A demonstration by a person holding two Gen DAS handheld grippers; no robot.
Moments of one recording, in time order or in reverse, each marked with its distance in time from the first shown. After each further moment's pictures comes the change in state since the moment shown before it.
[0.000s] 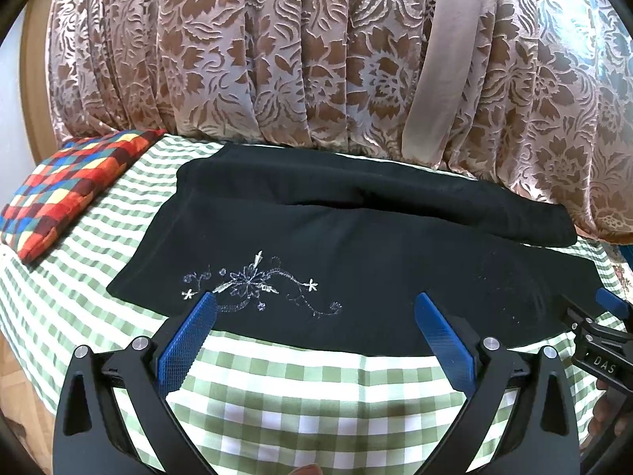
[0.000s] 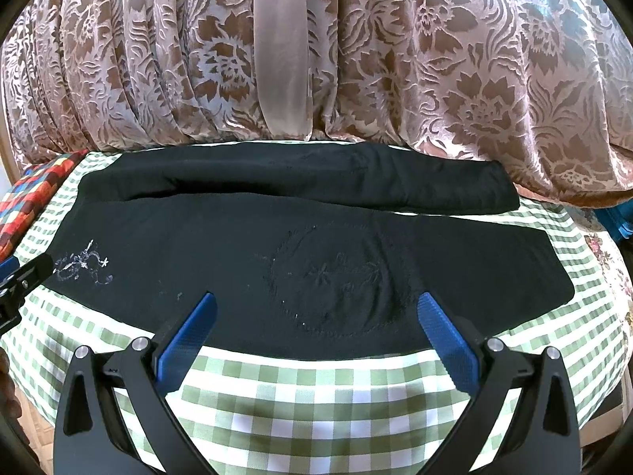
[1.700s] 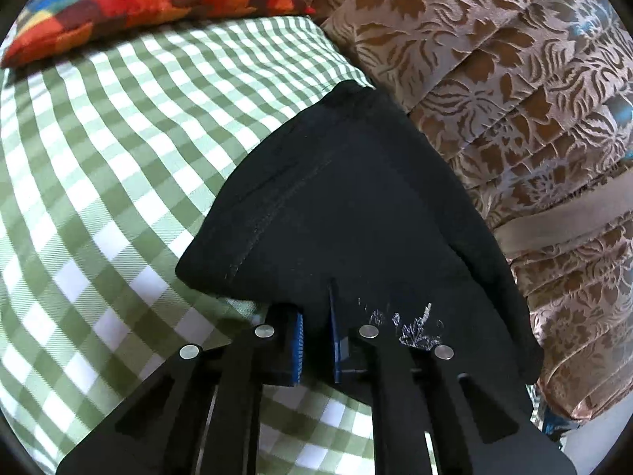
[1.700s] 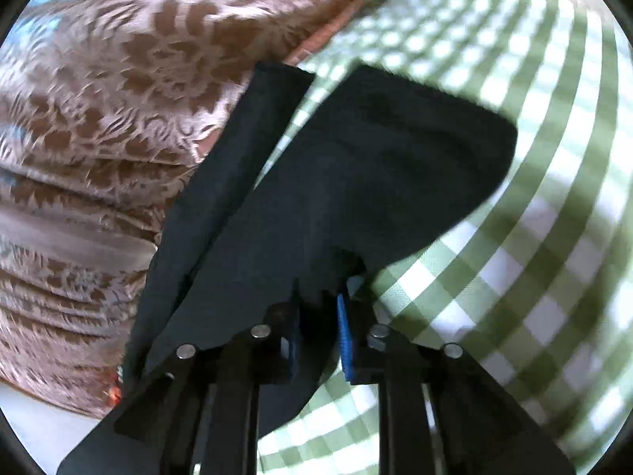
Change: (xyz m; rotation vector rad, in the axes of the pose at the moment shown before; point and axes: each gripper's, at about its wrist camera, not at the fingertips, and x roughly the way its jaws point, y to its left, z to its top) left arm 0.089 0.198 -0.003 -0.631 0.214 -0.086; right arm 0.092 -0.322 -0.044 0.895 0.117 0.176
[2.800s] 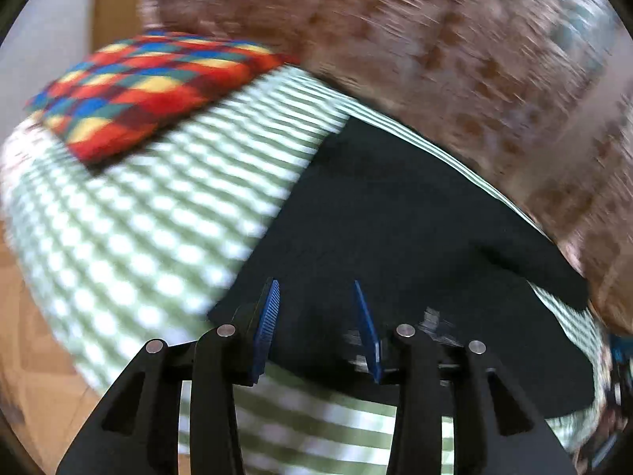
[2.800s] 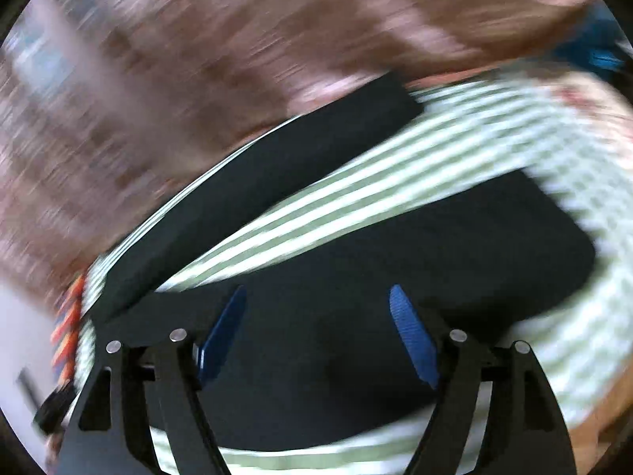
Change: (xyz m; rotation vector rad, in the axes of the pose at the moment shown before) left arm -0.085 -0.013 -0.029 0.328 -0.043 0.135; right arm -0.047 0.113 -0.083 -0.440 0.088 0.028
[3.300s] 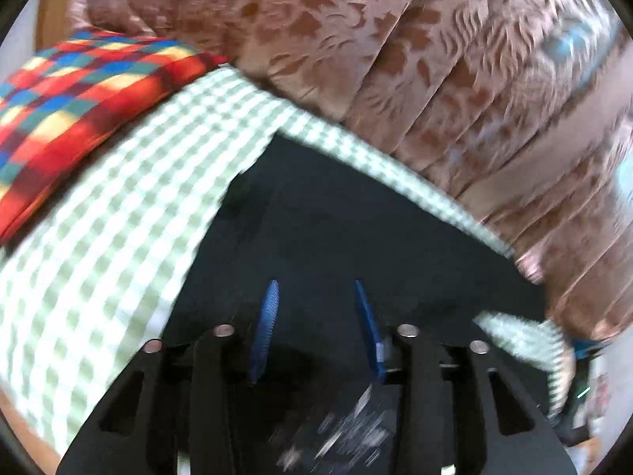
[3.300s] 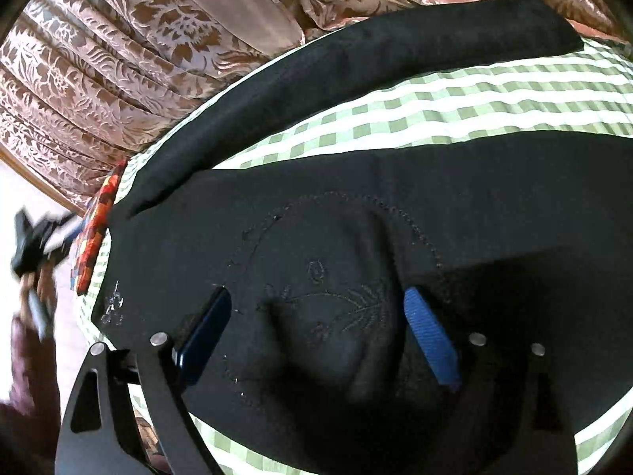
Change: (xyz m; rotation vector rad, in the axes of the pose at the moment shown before) left arm 0.049 -0.017 0.108 -0.018 0.063 -0.217; right arm 0.081 0.037 -0.041 -0.147 0.245 0.124
